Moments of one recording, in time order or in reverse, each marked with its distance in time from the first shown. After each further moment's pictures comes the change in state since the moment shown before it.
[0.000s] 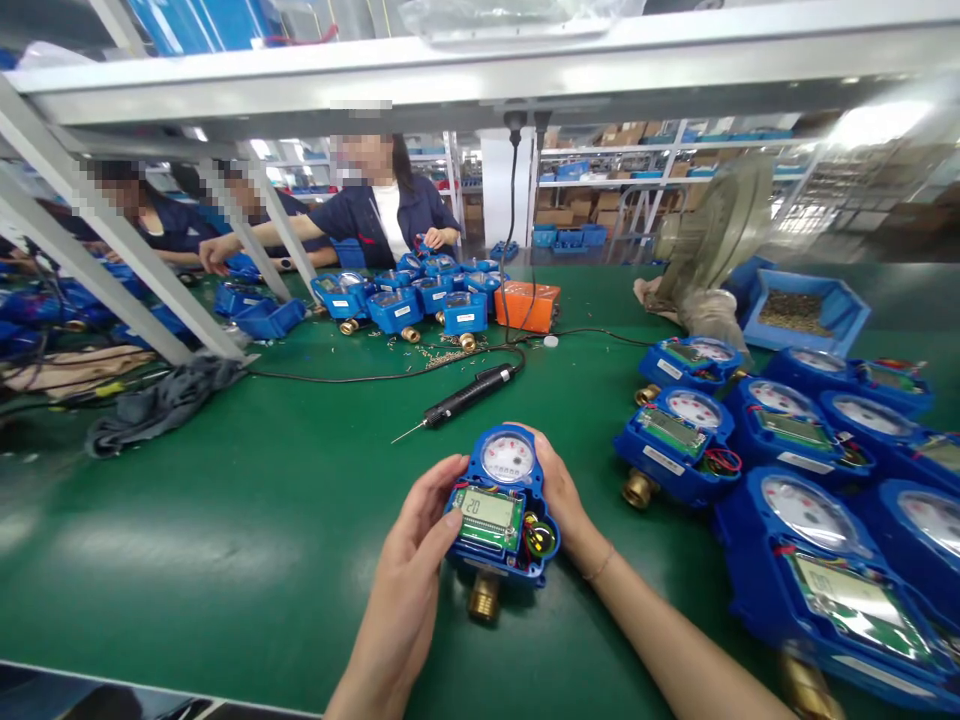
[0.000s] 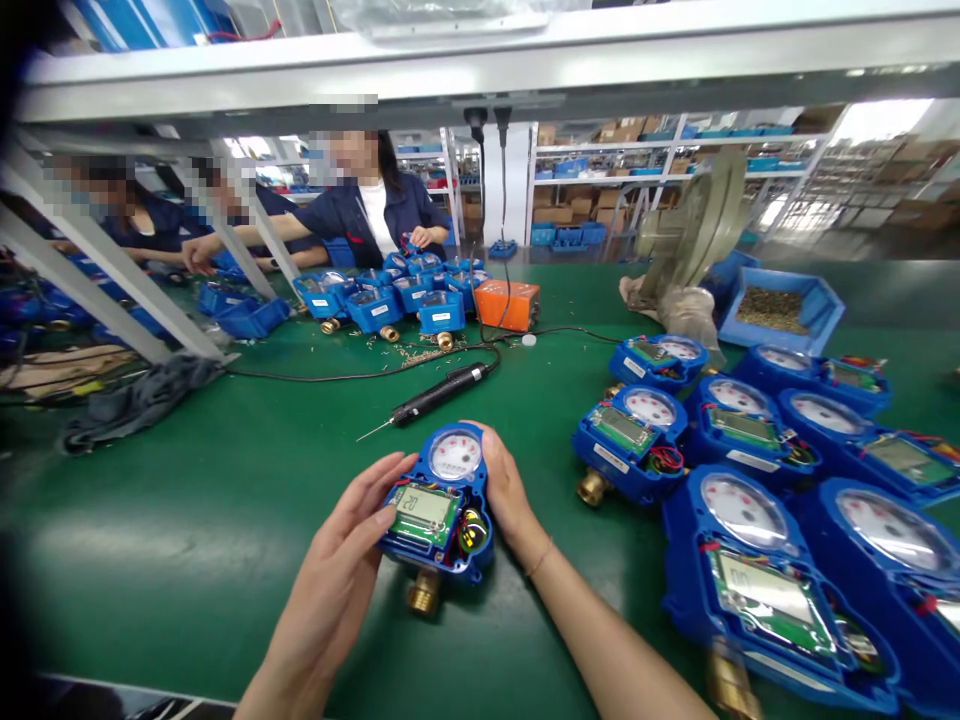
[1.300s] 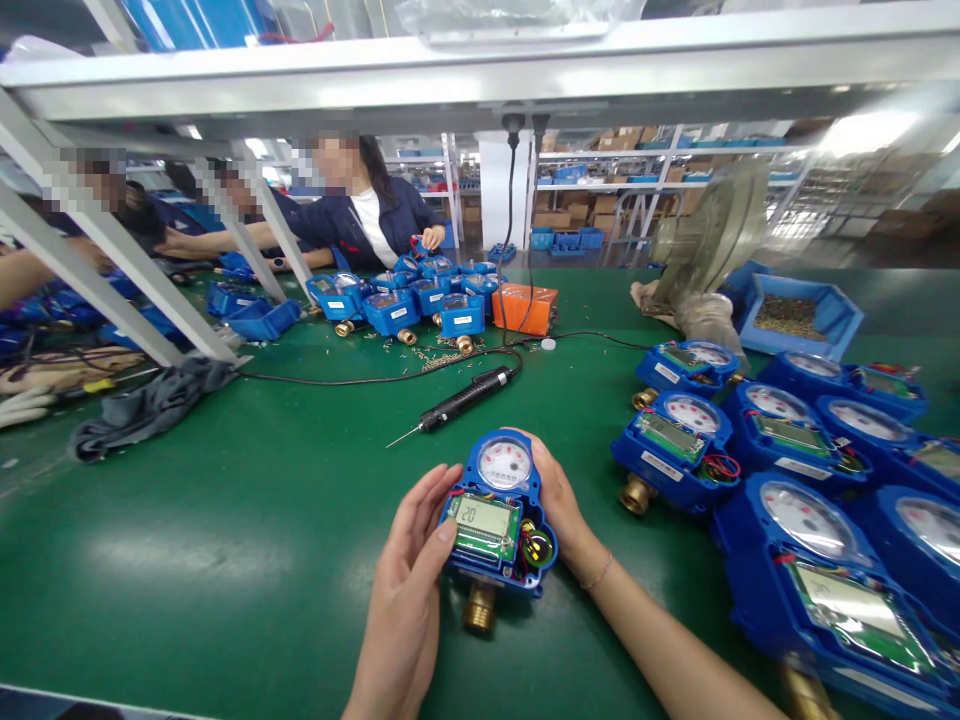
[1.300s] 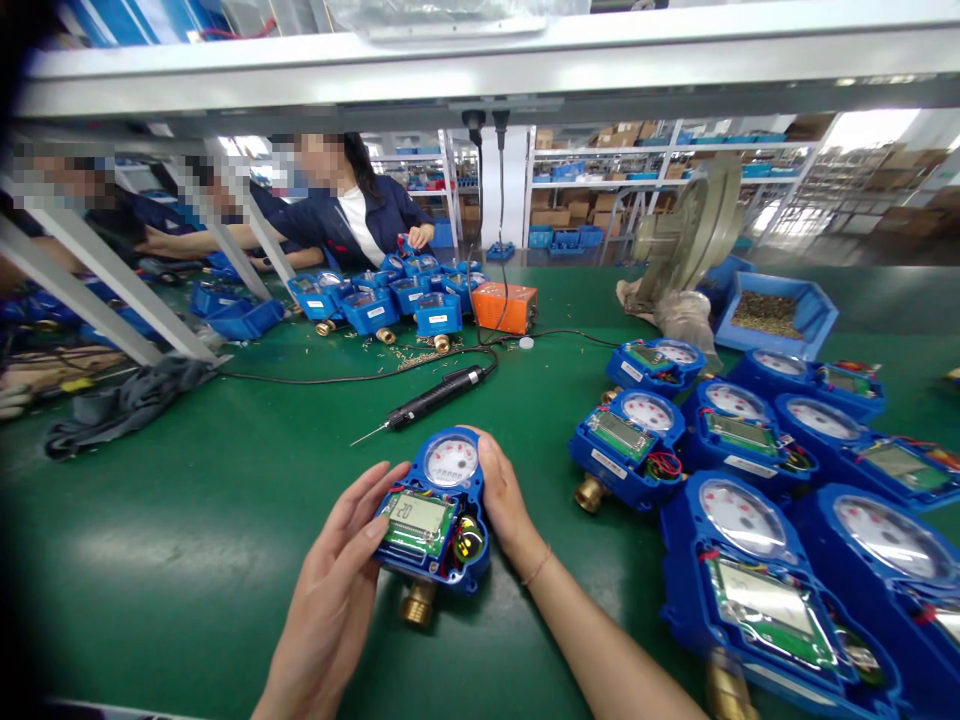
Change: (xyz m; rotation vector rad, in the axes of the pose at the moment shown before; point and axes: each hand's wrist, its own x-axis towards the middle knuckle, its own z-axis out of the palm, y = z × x) left_hand -0.005 -0.003 0.011 -0.083 0.092 -0.011; right_hand 0.002 0.007 -0.003 0.015 -0.009 -0.016
